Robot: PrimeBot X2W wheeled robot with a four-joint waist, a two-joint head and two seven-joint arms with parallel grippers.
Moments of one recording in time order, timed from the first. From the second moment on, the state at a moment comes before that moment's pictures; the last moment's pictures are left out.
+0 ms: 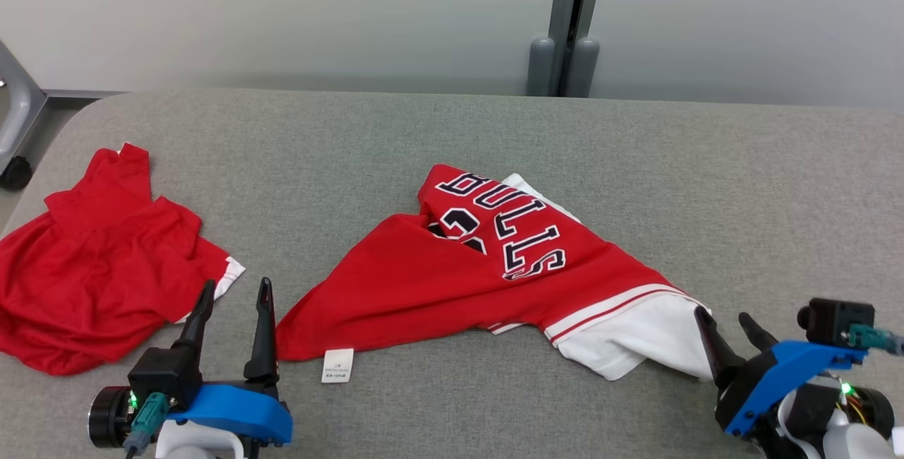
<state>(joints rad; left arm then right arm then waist) -0.11 0.14 -0.10 0.35 -0.22 -0.07 -0.26 -0.09 -0.05 -0.14 0.24 0.28 0.13 0.27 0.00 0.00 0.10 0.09</state>
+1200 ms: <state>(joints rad) -0.11 0.11 -0.08 0.34 -0.22 -0.09 -0.26 -0.13 -0.05 -0.34 0.25 0.18 0.13 0.26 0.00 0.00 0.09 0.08</state>
